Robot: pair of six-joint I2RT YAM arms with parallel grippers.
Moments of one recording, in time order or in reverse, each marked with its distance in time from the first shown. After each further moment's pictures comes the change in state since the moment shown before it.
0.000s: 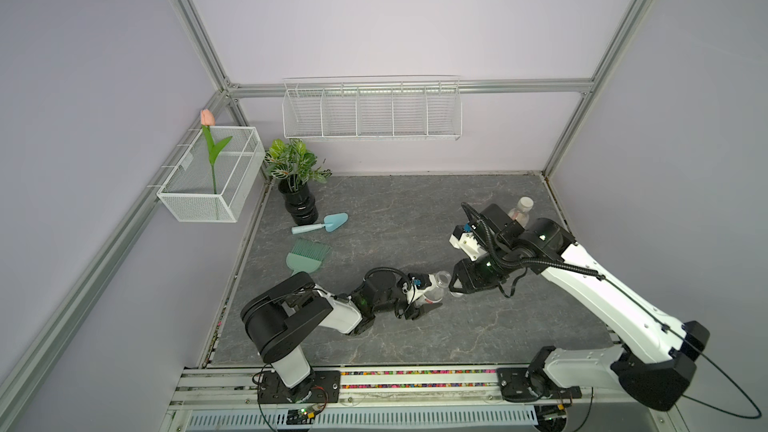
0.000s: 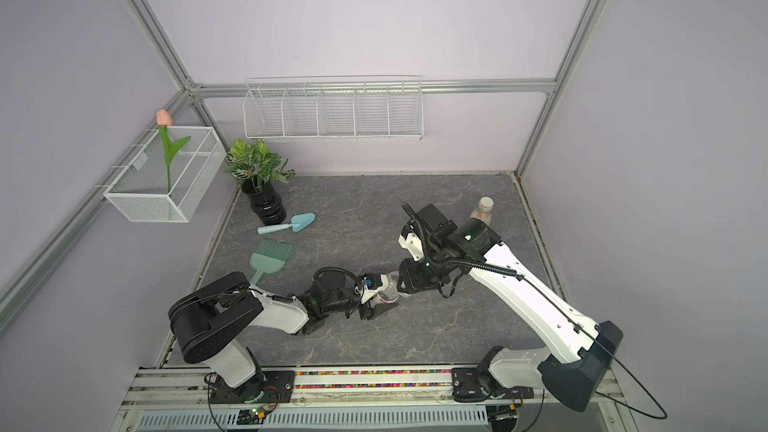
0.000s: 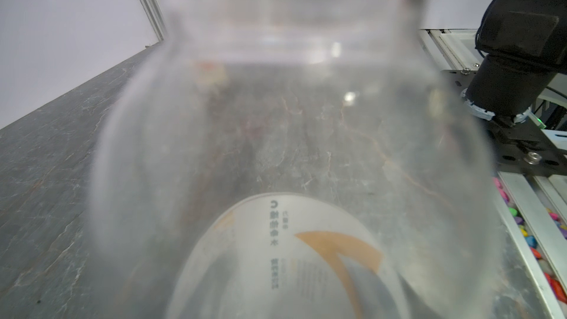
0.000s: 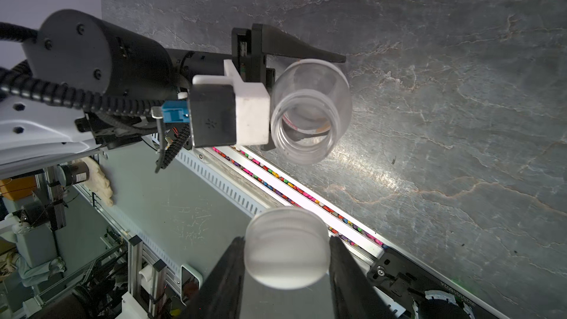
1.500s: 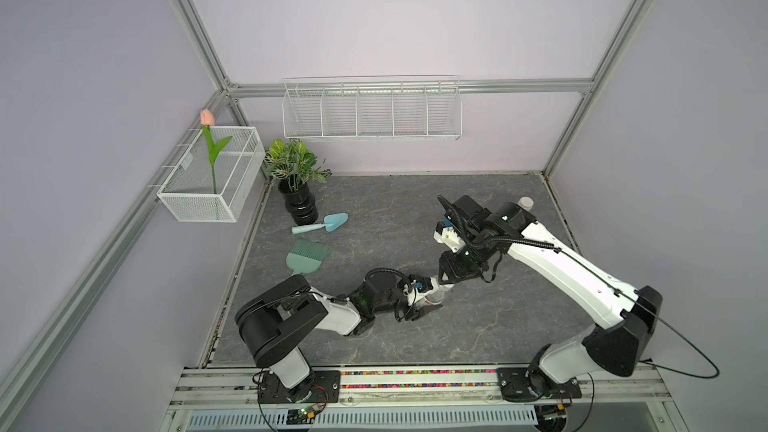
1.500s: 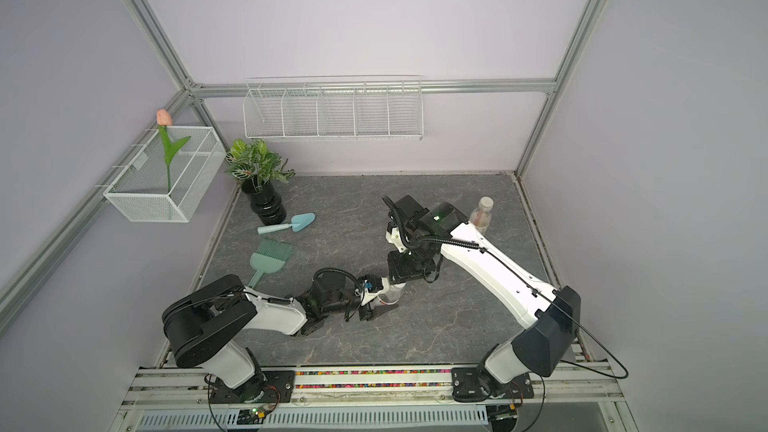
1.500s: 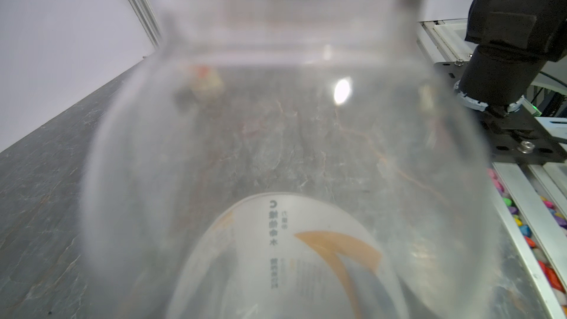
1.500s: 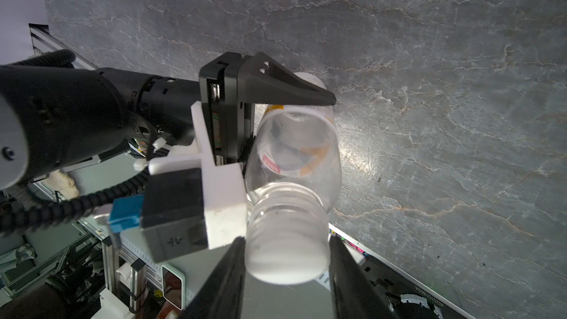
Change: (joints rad) left arm -0.013 -0.038 -0.001 -0.046 -0.013 0.055; right arm -0.001 0.205 0.105 -0.023 0.034 -0.078
